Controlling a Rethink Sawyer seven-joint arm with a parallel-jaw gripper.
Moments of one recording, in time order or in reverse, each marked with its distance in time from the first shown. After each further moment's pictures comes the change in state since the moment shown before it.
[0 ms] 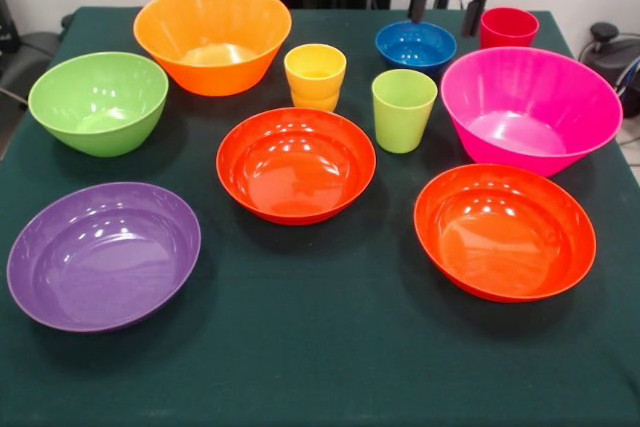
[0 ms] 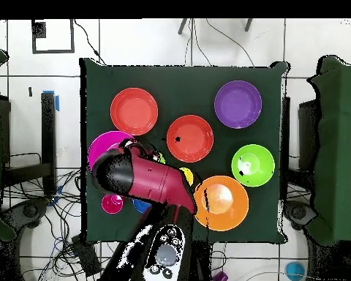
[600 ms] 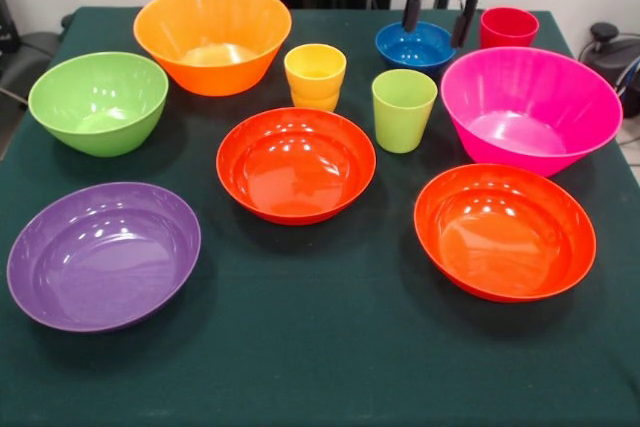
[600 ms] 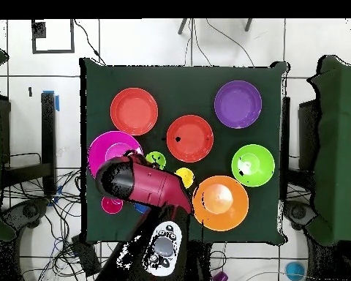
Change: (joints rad) arm 0.006 0.061 0.004 0.046 0.002 0.000 0.000
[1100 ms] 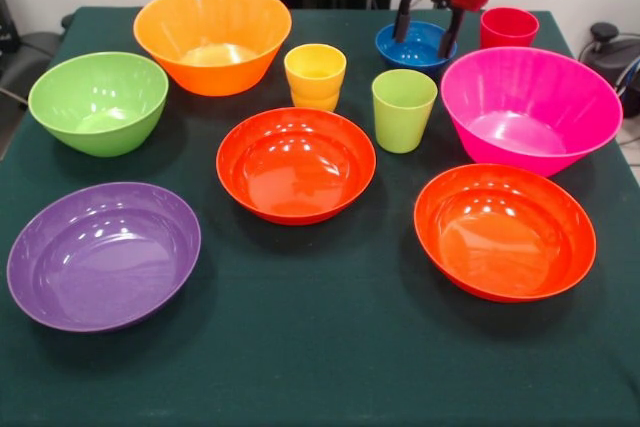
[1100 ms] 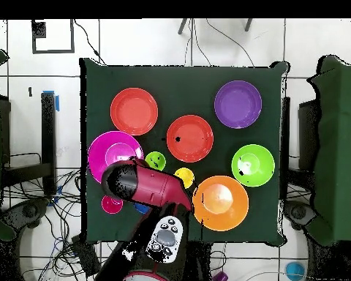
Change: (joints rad) arm -0.010 0.049 0.008 0.011 0.000 0.000 0.000
